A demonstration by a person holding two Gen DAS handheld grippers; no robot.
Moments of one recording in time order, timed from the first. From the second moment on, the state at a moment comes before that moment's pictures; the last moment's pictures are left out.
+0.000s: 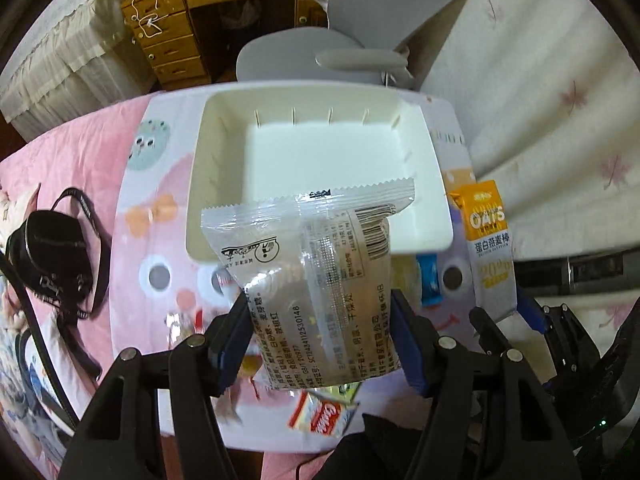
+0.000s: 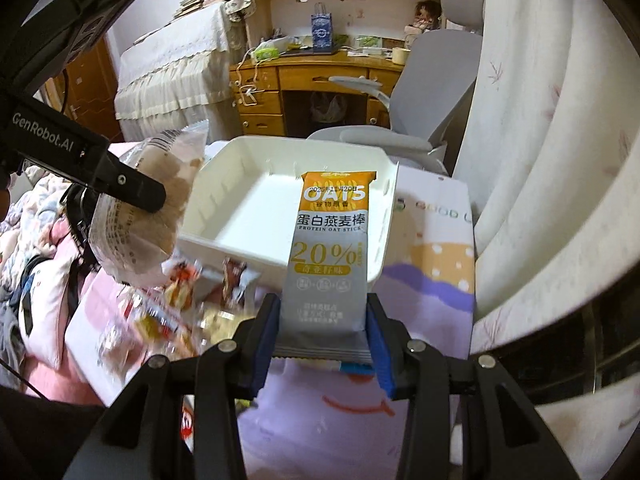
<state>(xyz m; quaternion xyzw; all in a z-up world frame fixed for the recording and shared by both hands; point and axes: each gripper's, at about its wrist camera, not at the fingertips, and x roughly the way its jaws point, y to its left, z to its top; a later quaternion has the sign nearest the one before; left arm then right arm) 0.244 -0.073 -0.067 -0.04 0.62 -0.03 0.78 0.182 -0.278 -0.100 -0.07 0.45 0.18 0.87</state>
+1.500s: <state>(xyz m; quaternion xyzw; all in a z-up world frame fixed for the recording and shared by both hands) 0.276 -0.019 -0.097 -0.10 0.56 -0.04 0.82 0.227 -0.256 -0.103 -0.05 0.46 0.13 0.88</state>
